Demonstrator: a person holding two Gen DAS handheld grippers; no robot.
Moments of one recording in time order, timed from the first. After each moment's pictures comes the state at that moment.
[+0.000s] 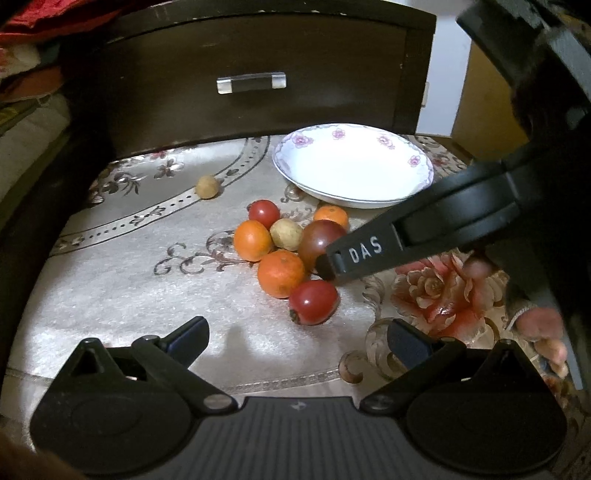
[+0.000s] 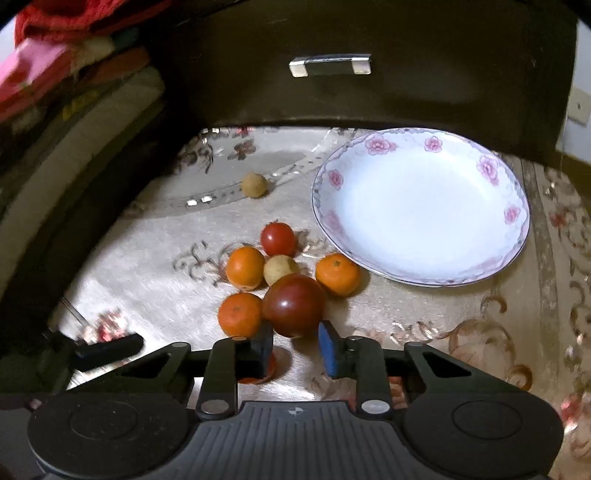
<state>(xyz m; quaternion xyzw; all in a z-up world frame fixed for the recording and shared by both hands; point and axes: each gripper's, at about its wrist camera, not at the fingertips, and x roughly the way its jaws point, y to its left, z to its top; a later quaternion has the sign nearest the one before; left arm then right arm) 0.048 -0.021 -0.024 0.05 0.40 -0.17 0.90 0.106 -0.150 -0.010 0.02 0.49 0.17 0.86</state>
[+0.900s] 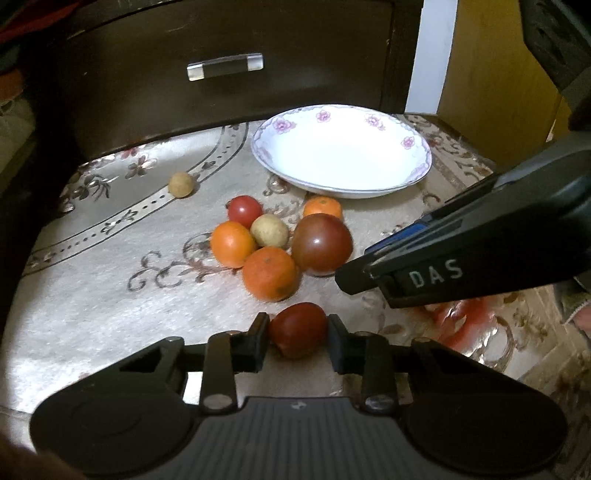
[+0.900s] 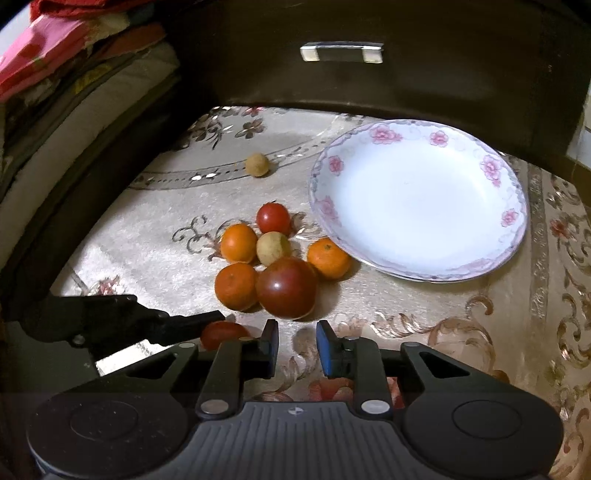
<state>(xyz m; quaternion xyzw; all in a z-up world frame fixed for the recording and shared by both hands) 0.076 -0.029 -0.033 0.08 0.42 -0.20 0.88 0.108 -0.162 -0.005 -0.01 0.51 0.20 0.84</state>
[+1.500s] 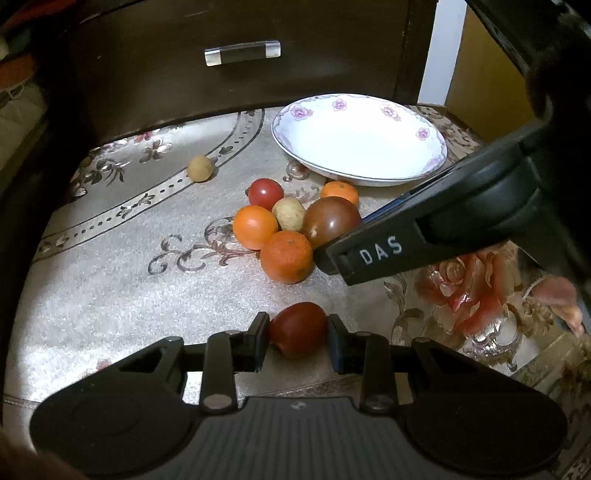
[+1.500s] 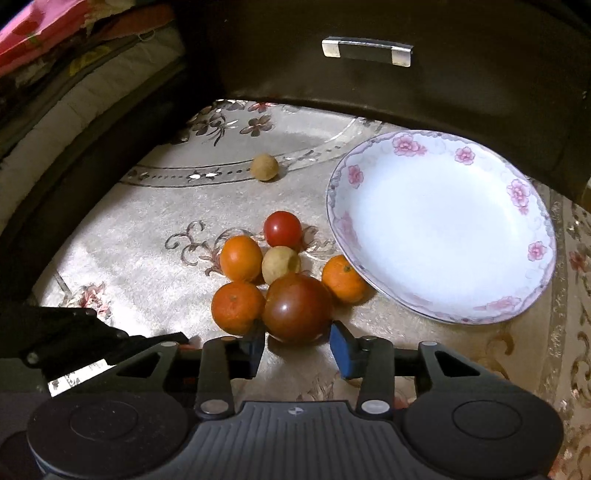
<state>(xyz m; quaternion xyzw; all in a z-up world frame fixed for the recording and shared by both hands) 0.078 -0.015 -0.033 0.08 0.44 -0.19 0.87 0.130 -0.141 -0.018 -0.03 0.51 0.20 0.84</state>
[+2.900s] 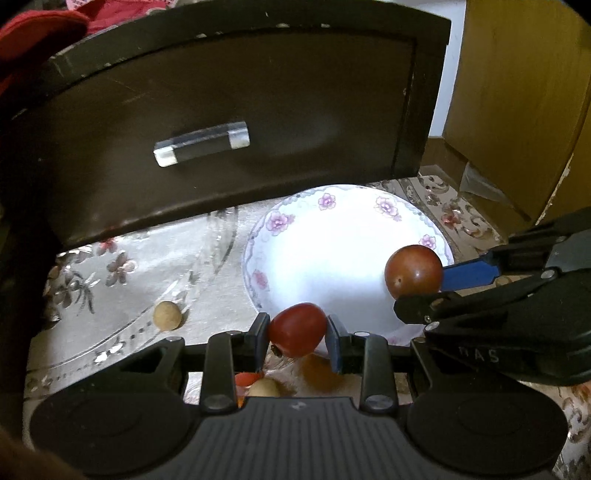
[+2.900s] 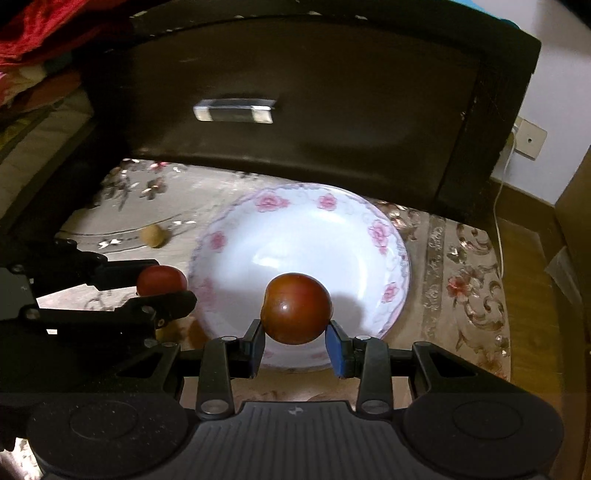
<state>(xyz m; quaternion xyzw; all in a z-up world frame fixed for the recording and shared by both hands) 0.176 -0.077 0.013 0.09 0.41 -0.20 0.88 0.158 -0.208 0.021 -0.03 0.48 0.08 0.87</state>
